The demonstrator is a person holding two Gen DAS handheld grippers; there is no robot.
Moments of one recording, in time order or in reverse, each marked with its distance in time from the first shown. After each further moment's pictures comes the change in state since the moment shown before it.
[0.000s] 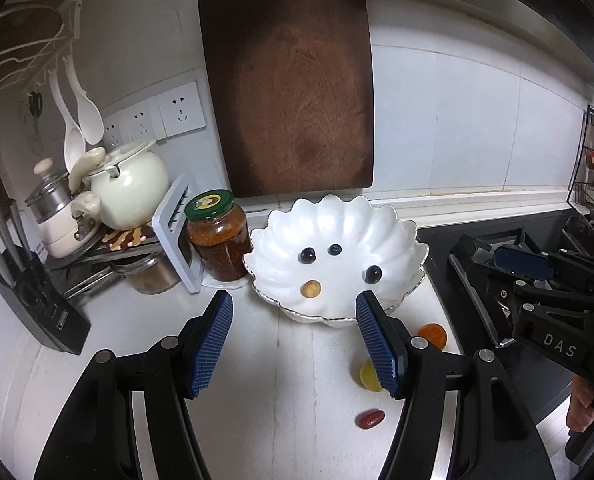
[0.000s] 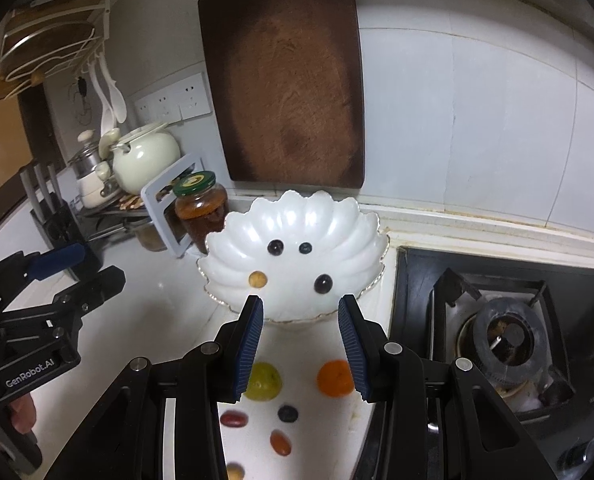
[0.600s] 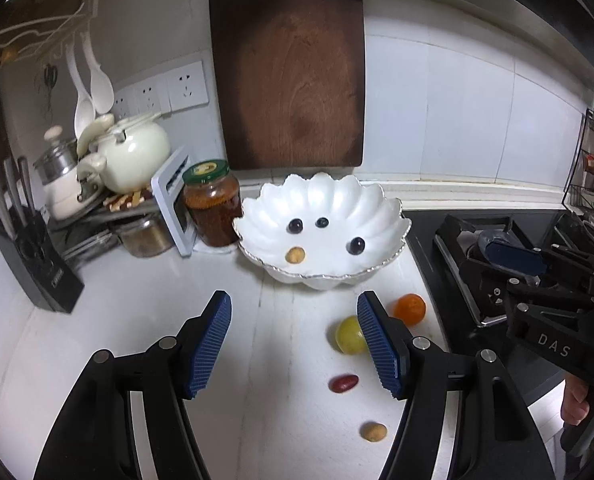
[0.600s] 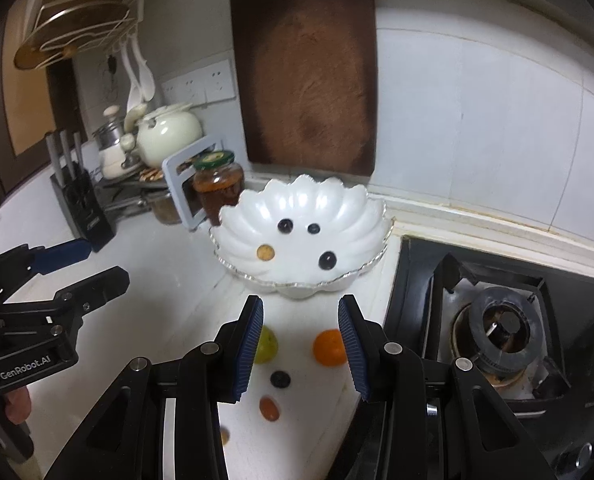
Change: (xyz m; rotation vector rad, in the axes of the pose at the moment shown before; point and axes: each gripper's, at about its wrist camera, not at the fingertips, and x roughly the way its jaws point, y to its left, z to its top) left arm -0.021 -0.021 -0.041 -0.064 0.029 -0.005; right arm -0.019 -0.005 -0.036 -0.089 0.006 0.050
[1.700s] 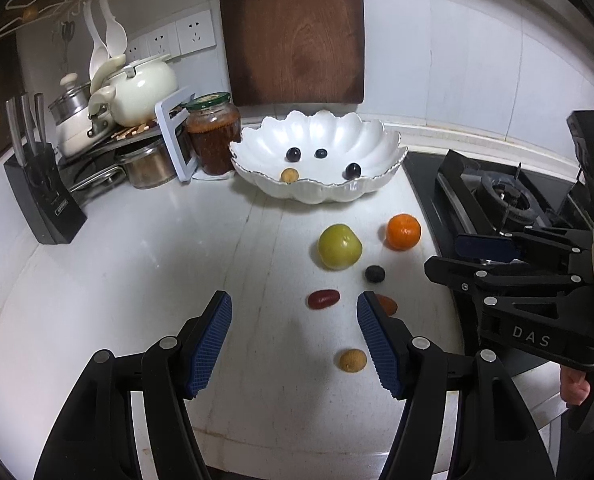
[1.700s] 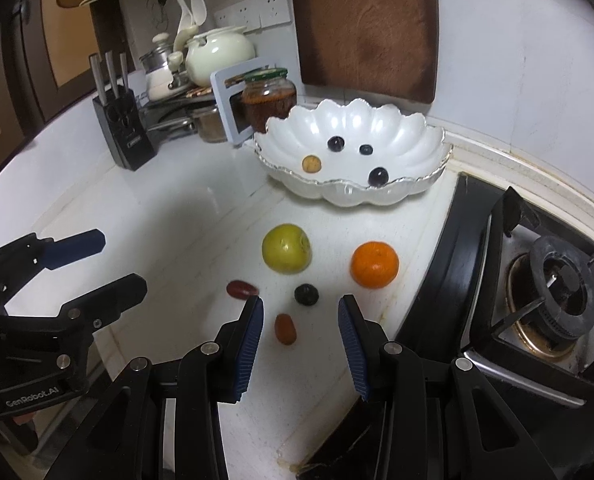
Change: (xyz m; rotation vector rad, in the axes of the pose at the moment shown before) left arm 0.003 -0.041 -0.079 -0.044 0.110 0.073; right arm 0.031 -0.005 -0.065 -0.124 0.180 0.182
